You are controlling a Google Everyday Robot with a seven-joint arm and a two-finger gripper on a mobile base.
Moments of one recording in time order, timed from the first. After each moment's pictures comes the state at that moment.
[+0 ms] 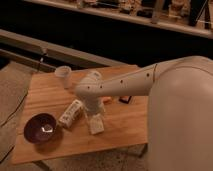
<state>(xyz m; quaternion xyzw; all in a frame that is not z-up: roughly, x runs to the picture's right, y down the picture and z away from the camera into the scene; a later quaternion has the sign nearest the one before) -0.052 0.168 0.765 -0.28 0.22 0.54 0.76</state>
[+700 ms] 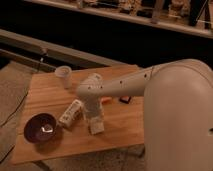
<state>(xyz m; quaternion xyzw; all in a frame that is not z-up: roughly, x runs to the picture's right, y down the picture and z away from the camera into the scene) -0.060 0.185 0.776 -0.31 0.23 0.55 0.74</state>
